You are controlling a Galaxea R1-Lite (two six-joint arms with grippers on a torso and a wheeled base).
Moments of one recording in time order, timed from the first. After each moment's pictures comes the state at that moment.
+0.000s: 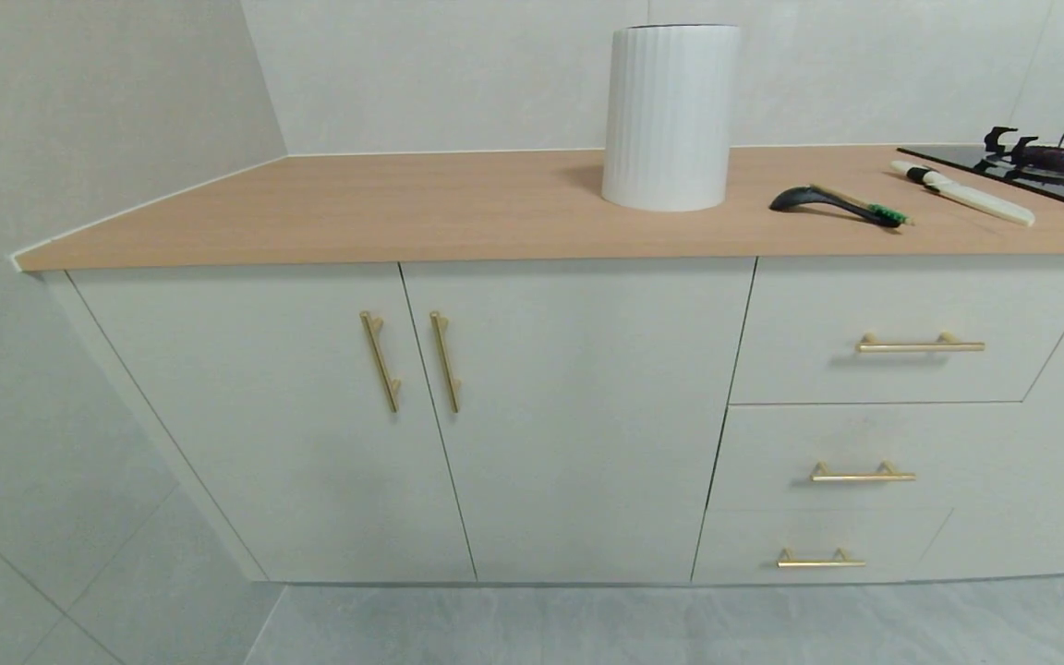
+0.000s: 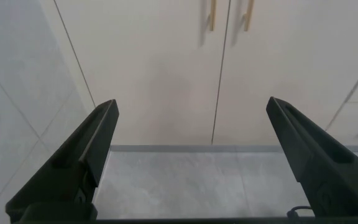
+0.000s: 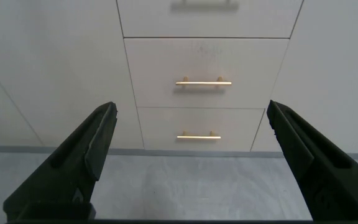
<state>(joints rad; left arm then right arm) 0.00 0.00 0.00 0.00 0.01 0.00 0.00 0.00 0.00 0.00 0.01 -0.01</state>
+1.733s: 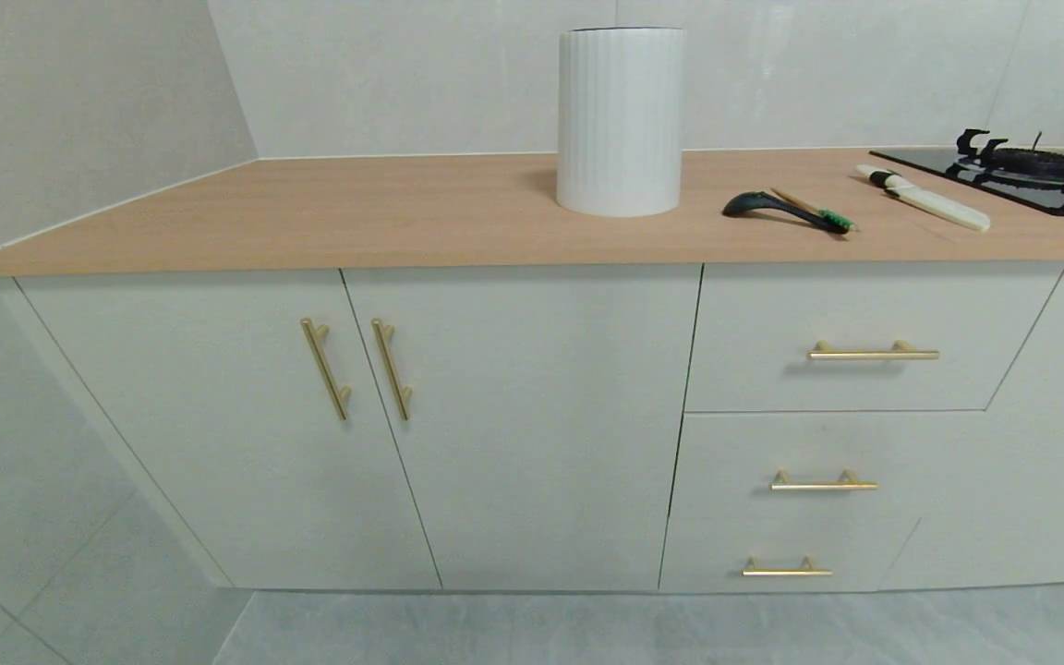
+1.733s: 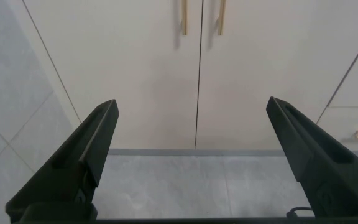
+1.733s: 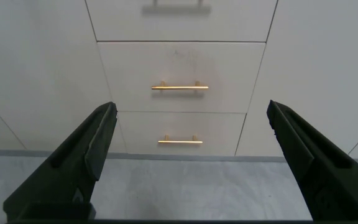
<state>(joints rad) 0.00 0.00 0.00 0.00 0.01 0.00 0.00 0.00 0.00 0.00 0.01 -0.01</state>
